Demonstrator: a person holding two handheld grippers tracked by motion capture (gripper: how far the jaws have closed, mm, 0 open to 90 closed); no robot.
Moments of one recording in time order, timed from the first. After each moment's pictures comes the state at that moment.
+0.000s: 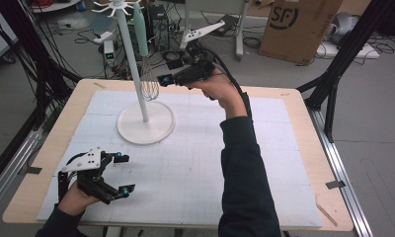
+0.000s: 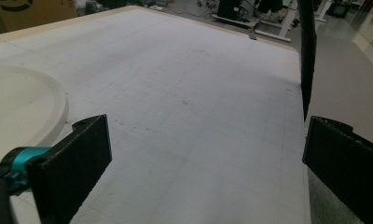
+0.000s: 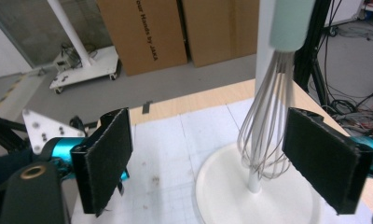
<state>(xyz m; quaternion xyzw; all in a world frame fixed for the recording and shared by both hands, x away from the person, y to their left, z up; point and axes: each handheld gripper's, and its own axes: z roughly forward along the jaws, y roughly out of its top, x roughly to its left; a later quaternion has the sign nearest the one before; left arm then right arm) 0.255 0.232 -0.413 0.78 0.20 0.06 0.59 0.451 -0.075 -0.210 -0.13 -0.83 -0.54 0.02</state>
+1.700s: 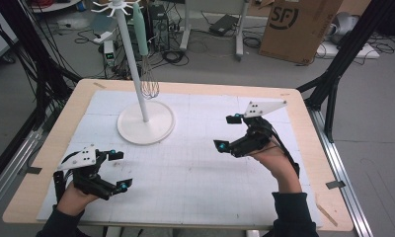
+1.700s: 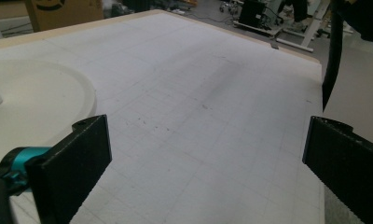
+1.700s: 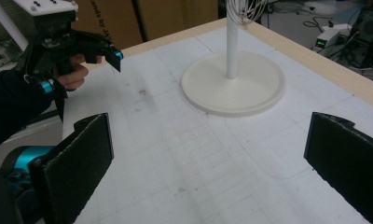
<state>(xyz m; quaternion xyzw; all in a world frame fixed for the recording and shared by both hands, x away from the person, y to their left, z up) 0.255 0.240 -0.408 0.77 0.24 0.08 0.59 0.329 -0.209 -0.308 -0.22 -0.82 -0.52 -0.06</state>
